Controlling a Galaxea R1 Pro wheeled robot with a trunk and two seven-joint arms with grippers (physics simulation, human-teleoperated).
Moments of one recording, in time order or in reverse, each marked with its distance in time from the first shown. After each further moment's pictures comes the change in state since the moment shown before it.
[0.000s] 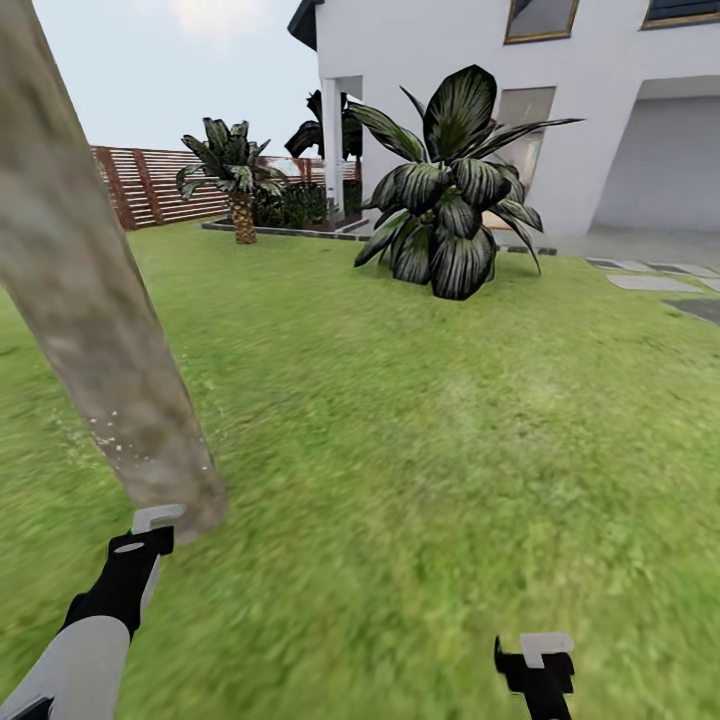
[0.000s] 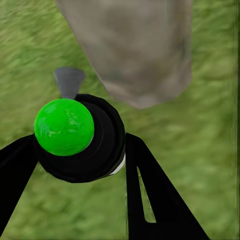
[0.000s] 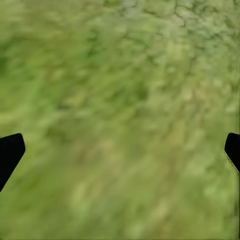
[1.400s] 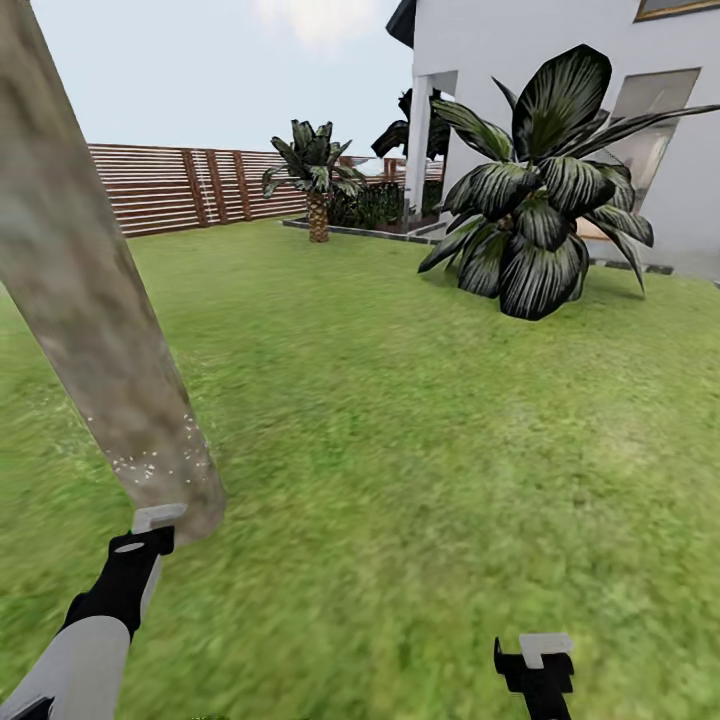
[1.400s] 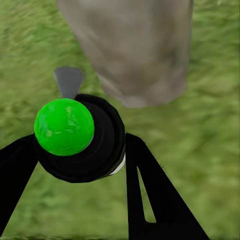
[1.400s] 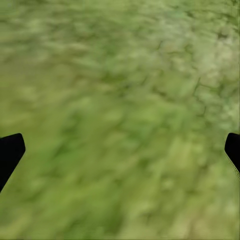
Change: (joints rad) left arm 0.000 0.000 0.000 0.000 0.000 0.001 -0.002; right arm 0.000 0.000 0.000 0.002 0.002 0.000 0.001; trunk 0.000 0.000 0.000
